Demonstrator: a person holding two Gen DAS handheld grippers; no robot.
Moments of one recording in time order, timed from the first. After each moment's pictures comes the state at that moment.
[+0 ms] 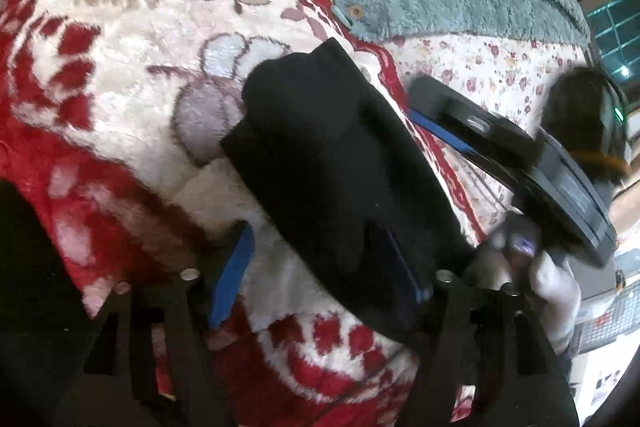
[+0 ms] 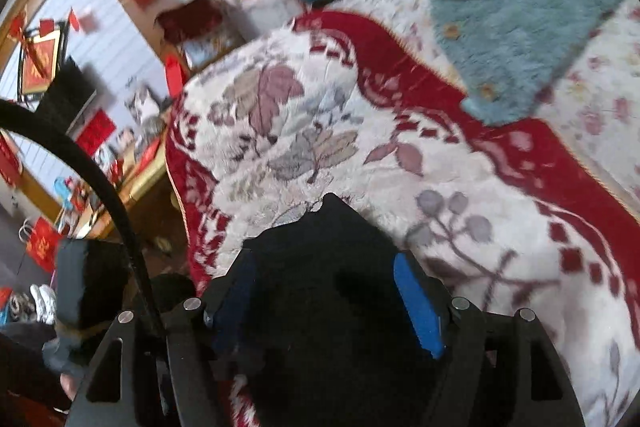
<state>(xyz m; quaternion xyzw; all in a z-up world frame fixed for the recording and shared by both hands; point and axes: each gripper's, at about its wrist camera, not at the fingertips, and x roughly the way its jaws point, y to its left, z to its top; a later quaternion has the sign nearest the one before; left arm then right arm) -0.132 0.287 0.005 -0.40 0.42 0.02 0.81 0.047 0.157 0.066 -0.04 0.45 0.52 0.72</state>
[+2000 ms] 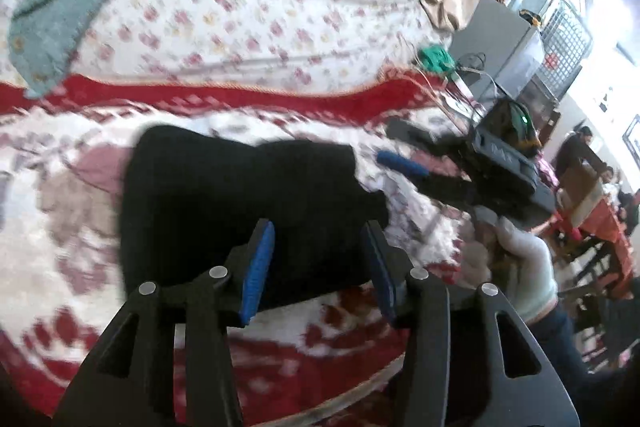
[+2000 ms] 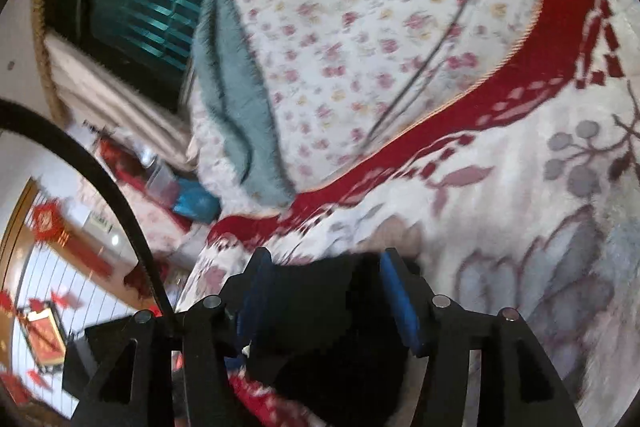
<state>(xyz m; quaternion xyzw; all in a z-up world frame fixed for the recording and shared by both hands) -0.146 0.034 0.099 -0.09 0.39 -0.29 0.87 -0.083 -0.281 0.066 0.37 0.36 0.27 0.81</state>
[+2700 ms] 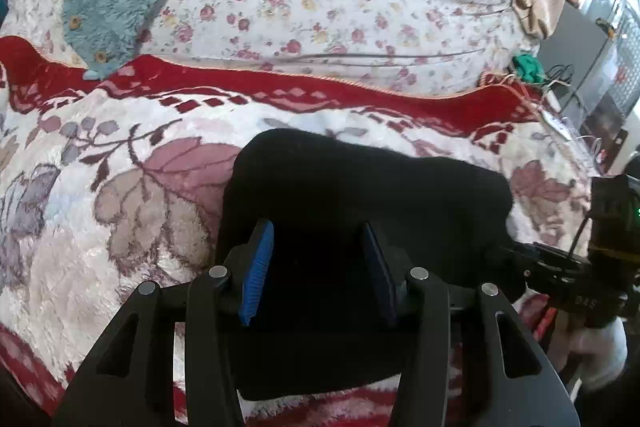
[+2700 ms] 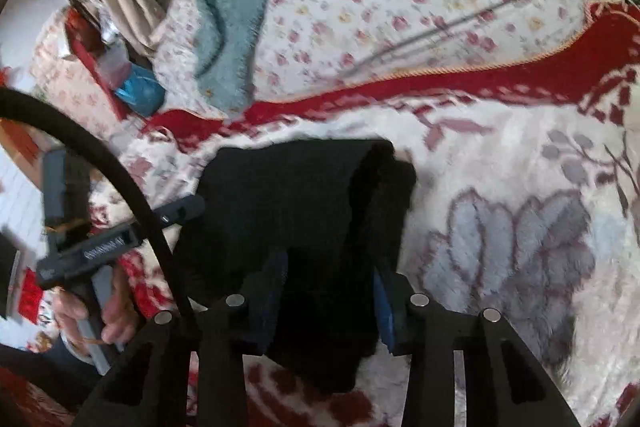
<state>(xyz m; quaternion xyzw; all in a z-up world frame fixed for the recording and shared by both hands) -0.085 0.061 0.046 -0.06 0.42 -0.16 0.89 -0.100 -0.218 0.031 0.17 0.44 0.23 0.85</state>
